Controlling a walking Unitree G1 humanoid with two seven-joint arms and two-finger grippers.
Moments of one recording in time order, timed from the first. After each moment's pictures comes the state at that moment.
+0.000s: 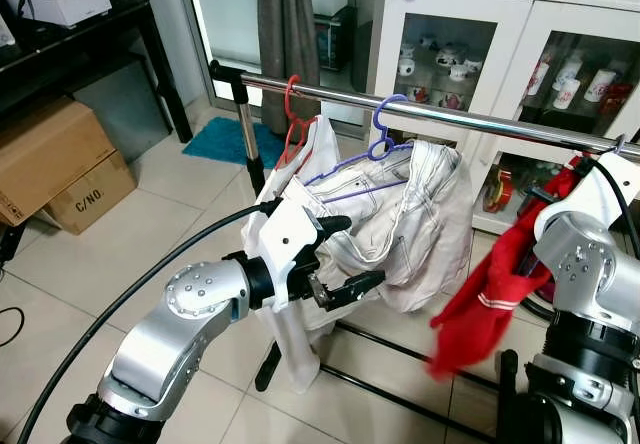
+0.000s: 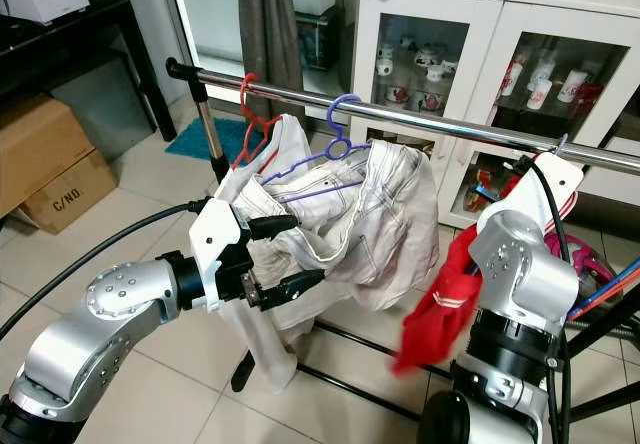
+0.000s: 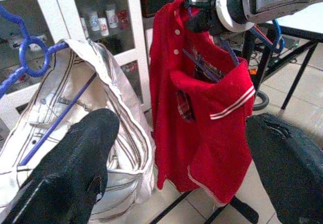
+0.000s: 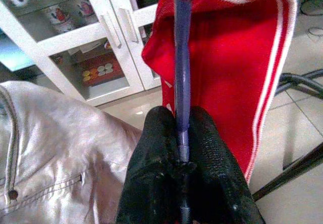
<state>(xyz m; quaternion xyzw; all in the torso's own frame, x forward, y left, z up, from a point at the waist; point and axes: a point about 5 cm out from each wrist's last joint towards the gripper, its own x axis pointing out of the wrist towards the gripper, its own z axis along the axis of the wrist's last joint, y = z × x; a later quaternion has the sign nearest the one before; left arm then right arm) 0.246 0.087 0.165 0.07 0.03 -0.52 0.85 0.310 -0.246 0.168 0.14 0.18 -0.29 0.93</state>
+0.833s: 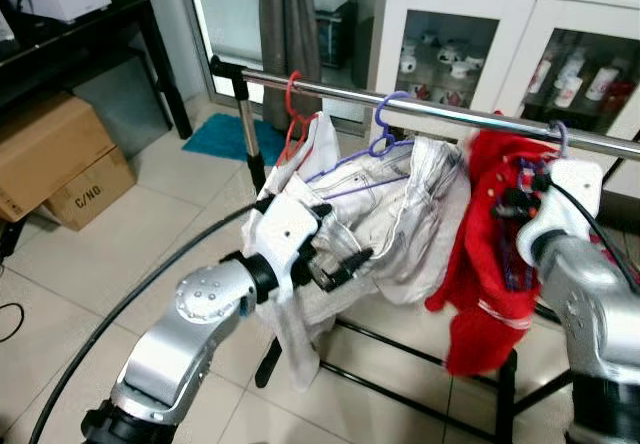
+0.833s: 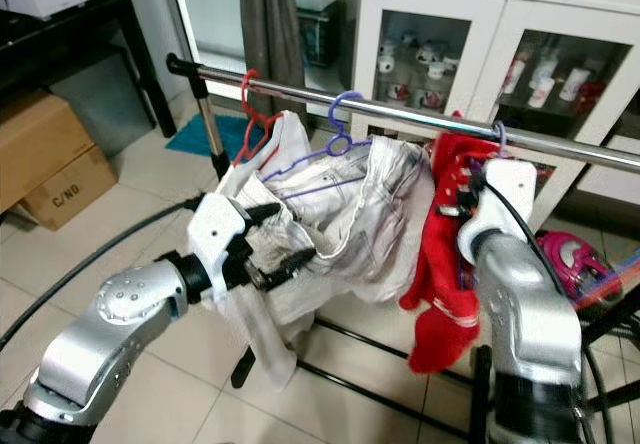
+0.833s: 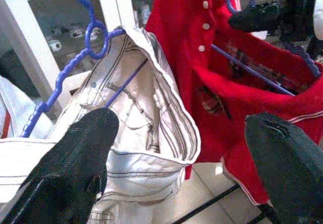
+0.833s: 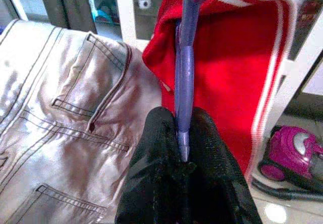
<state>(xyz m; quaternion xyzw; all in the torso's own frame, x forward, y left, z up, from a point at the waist) 0.256 0.088 0.160 0.08 0.03 -0.42 0.90 0.289 -0.229 0.160 0.00 0.12 -0.07 0.99</state>
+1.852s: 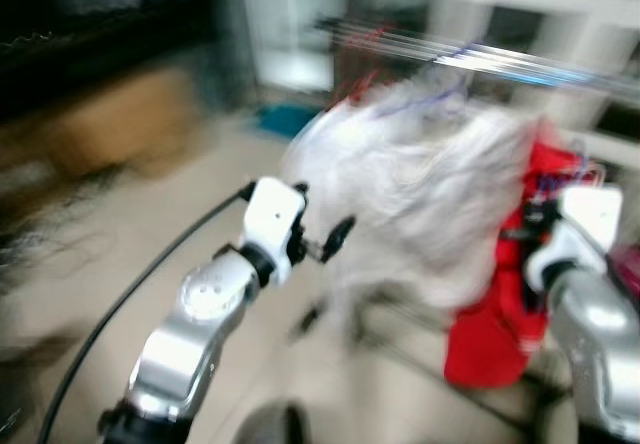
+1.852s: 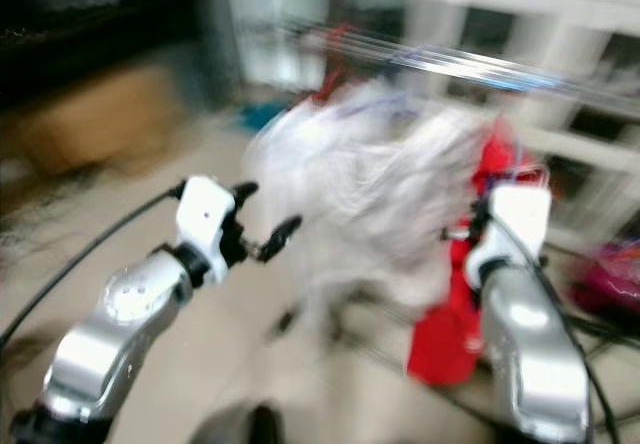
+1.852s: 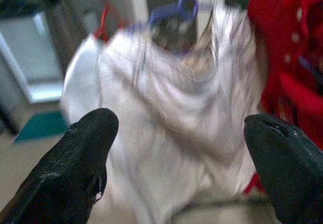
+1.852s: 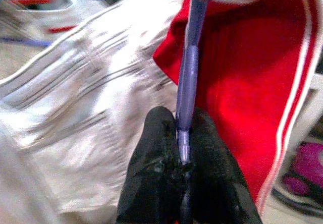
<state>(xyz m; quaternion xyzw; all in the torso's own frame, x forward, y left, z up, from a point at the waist) 0.263 0.096 0.148 0.05 0.03 -0.31 0.95 0.261 -0.220 0.152 -0.03 0.10 -0.09 0.99</state>
